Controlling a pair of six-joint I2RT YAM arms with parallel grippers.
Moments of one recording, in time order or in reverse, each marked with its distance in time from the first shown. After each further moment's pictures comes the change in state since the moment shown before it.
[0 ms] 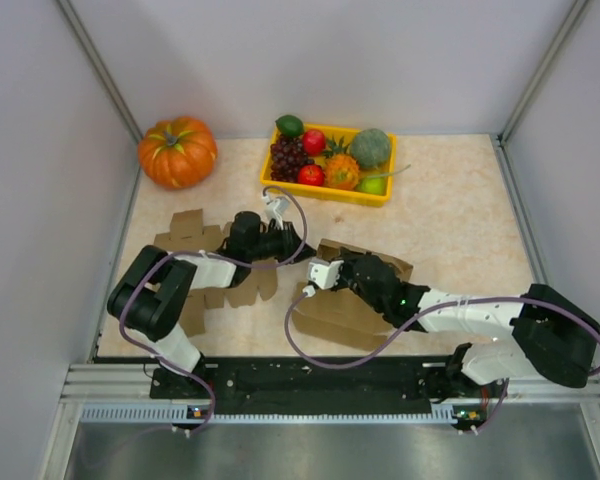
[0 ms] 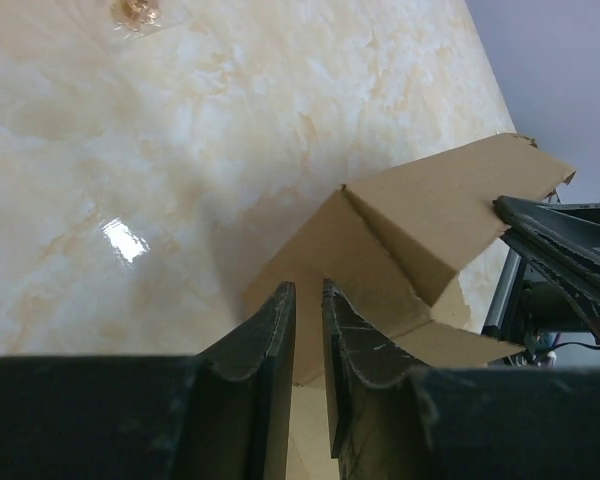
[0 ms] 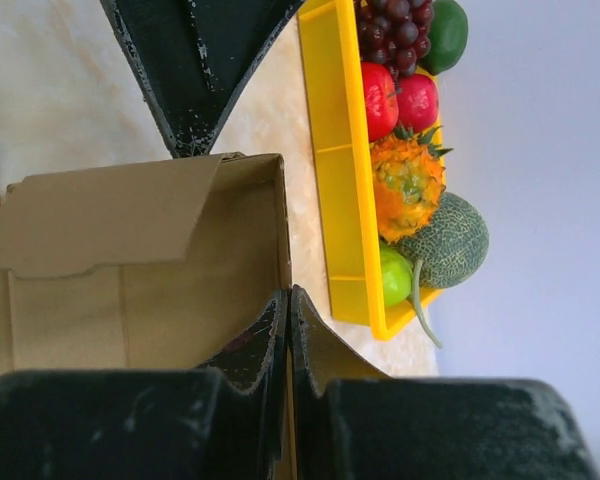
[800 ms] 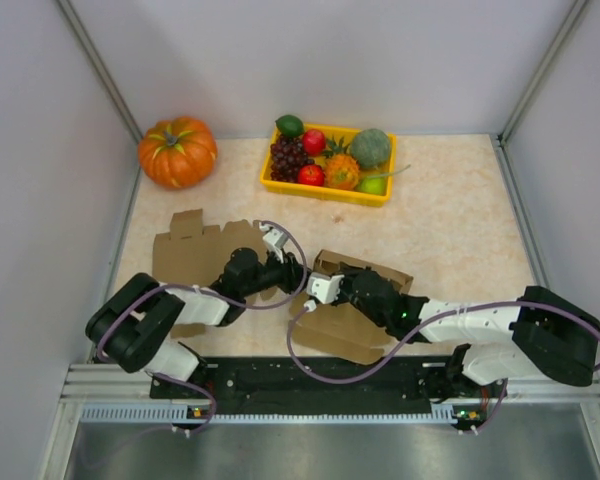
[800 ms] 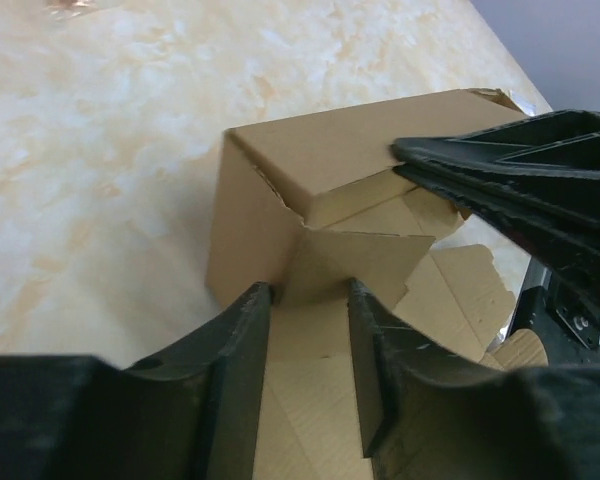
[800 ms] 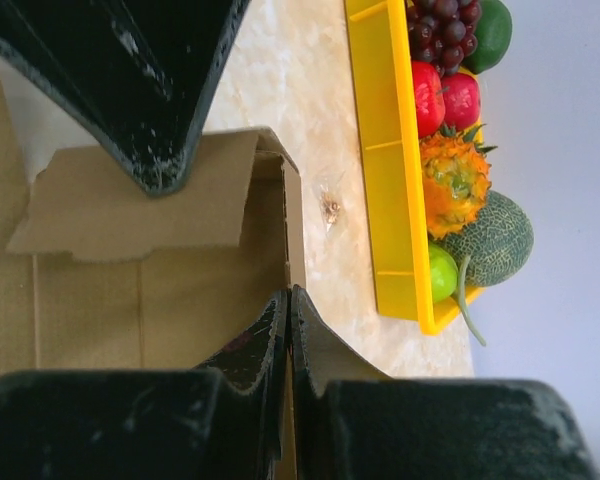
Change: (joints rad) left arm -0.148 -0.194 -0.317 0.278 -0.186 0.097; right arm 0.080 -0.003 -0.076 0.027 0.044 0.073
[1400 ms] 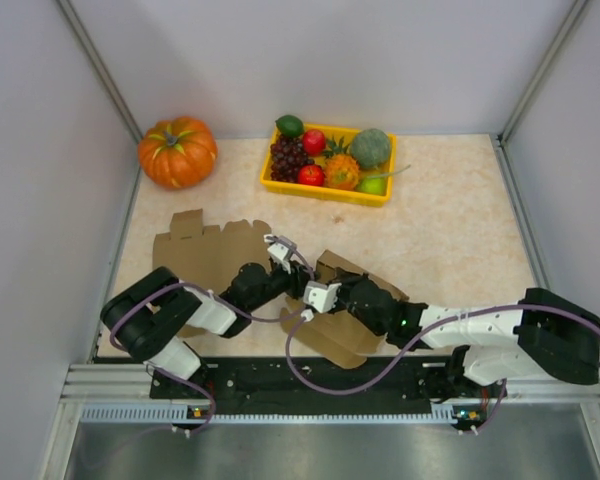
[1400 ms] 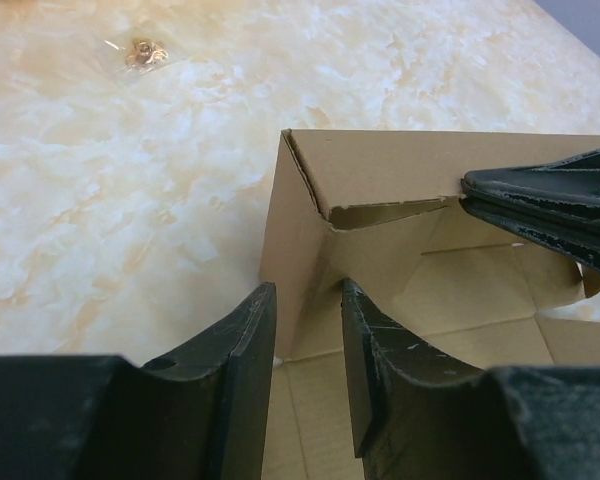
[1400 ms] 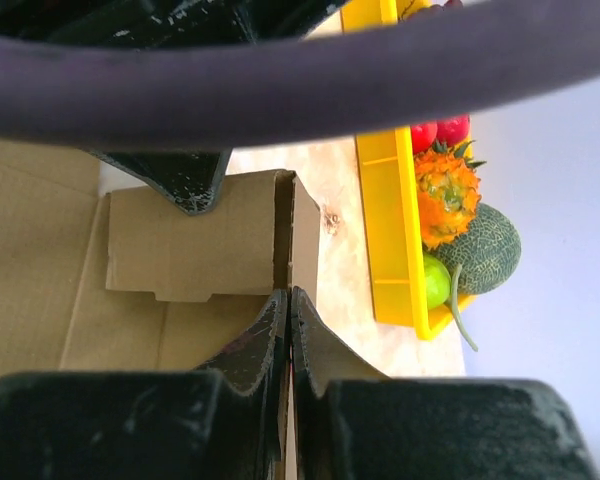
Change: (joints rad) left arm -0.162 0.091 -0.045 0.200 -0.307 0.158; right arm 0.079 -0.020 -0.012 0.006 0.065 0.012
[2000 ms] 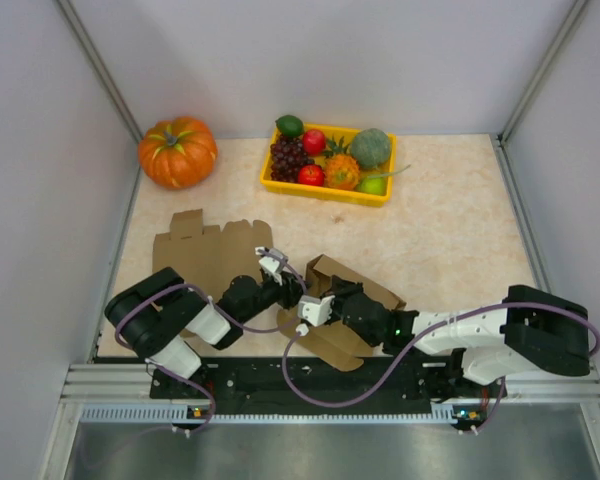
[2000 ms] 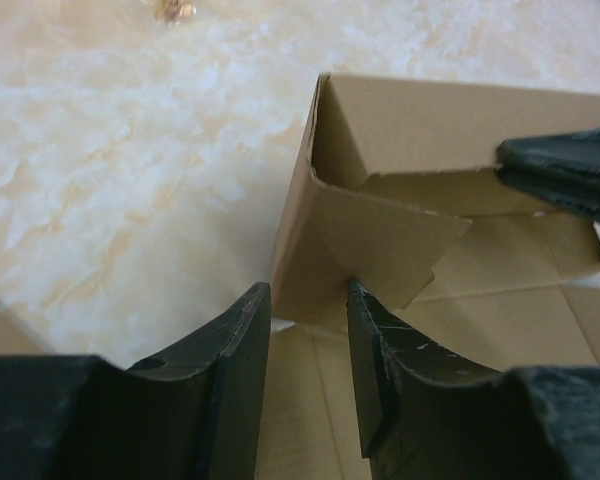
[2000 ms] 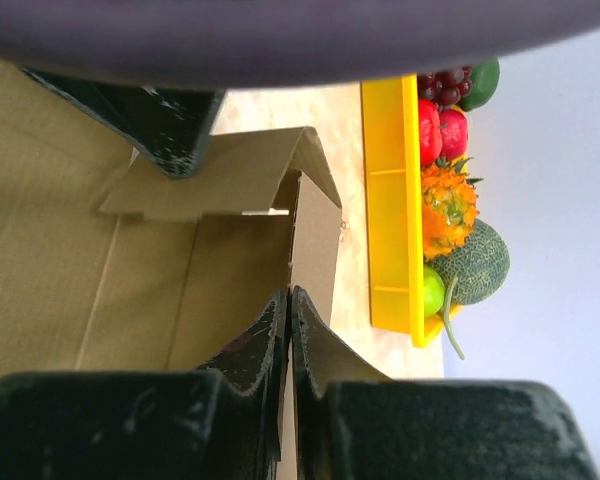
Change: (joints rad) left arm 0.000 0.027 -0.119 0.166 -0.029 0.040; right arm 0.092 0.064 -0.018 0.053 0.083 -0.043
